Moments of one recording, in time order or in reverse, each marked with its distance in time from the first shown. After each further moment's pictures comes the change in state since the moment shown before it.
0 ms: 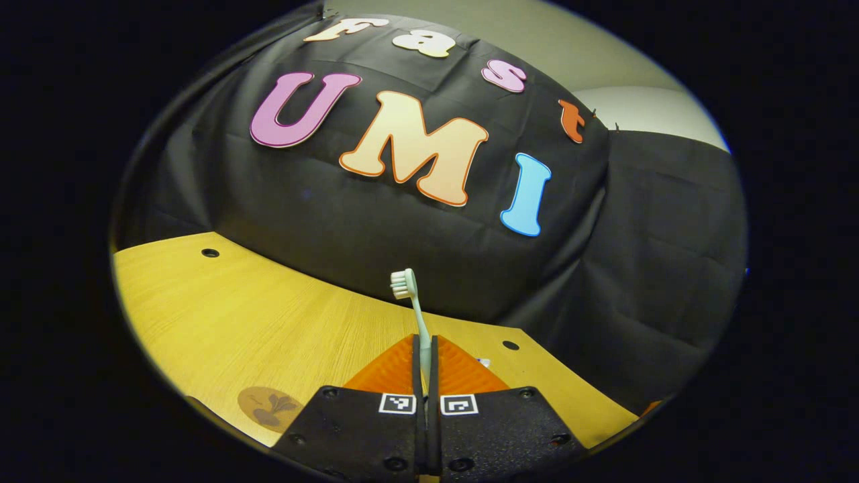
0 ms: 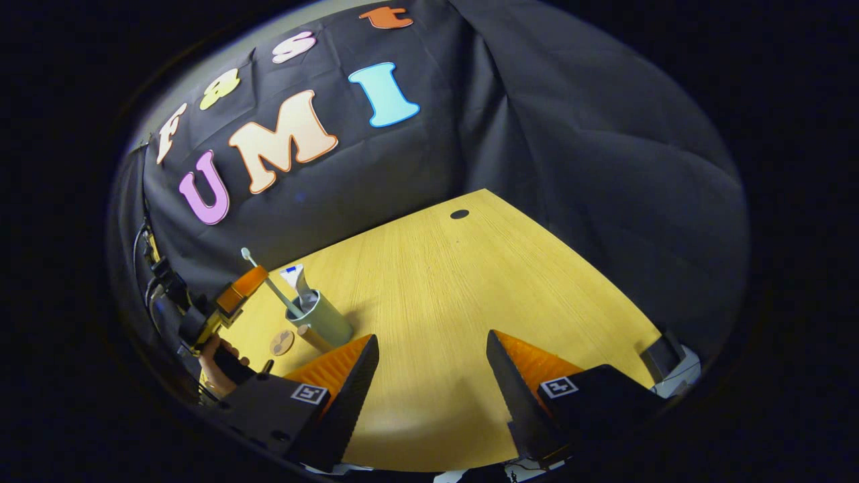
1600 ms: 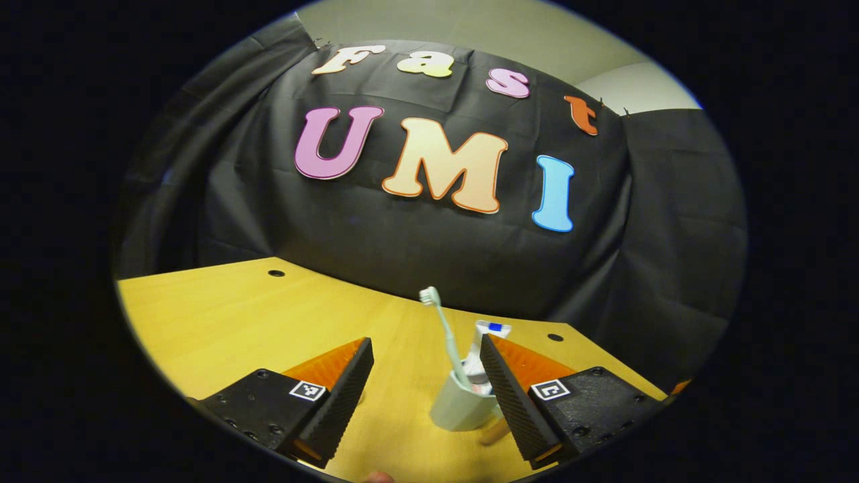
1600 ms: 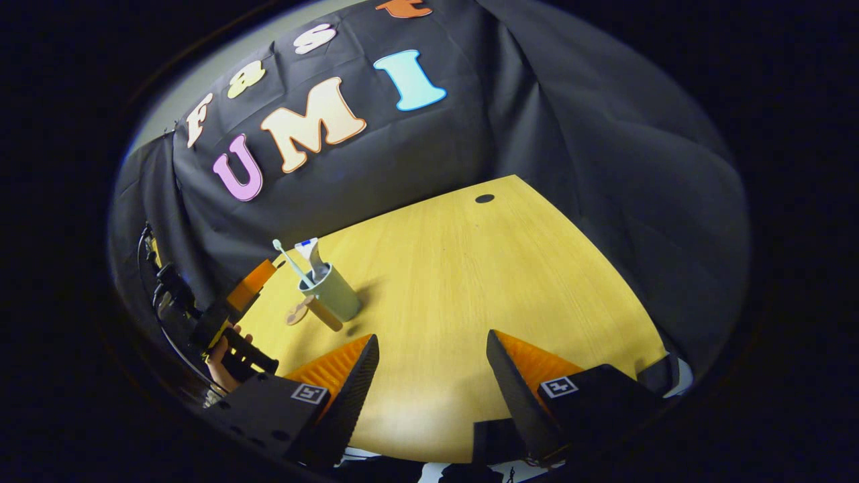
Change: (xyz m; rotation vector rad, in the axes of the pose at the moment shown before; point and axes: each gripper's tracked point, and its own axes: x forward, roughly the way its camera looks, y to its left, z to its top) left arm -0.079 0.036 0.005 0.139 -0.054 0.233; right arm 0.011 -0.008 -0.014 -0.079 0.070 0.162
